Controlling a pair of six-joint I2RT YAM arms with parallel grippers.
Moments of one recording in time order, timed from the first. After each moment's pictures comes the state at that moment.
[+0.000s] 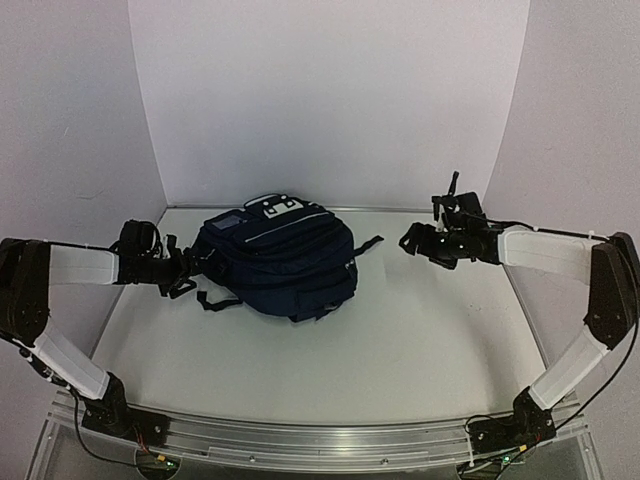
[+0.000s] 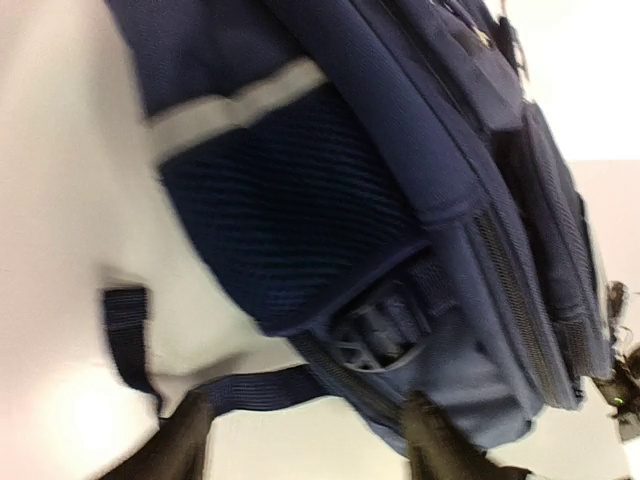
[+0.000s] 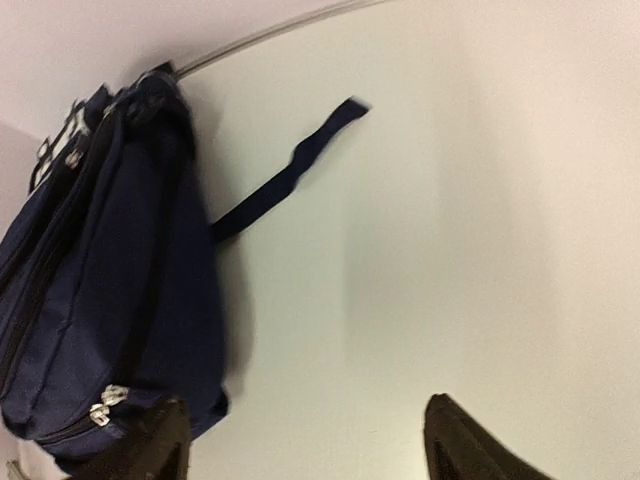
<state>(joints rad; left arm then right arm) -0.12 1.48 0.72 -0.02 0.54 -0.71 0.42 1.58 1.06 -0.19 -0.01 0.56</state>
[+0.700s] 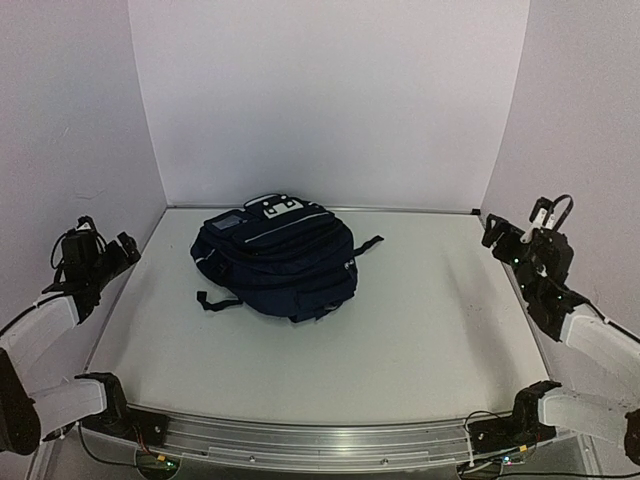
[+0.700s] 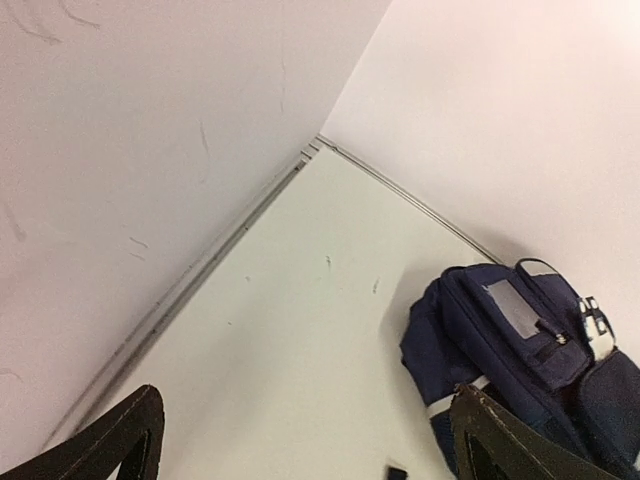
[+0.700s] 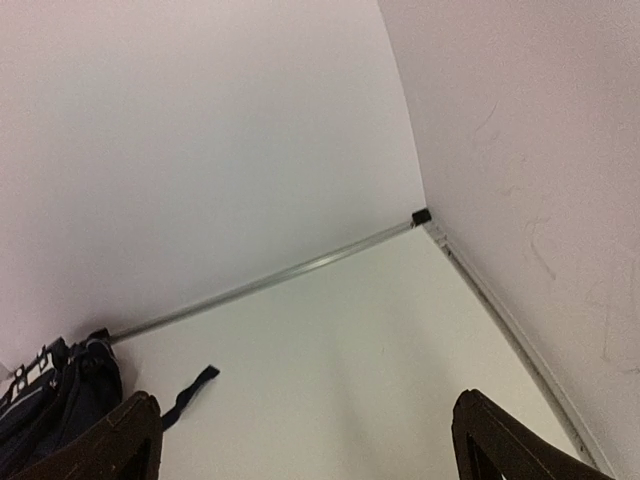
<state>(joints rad) 0.10 0.94 0.54 0.00 -0.08 -0.49 0.22 0.94 0.56 0.26 0.35 0.37</state>
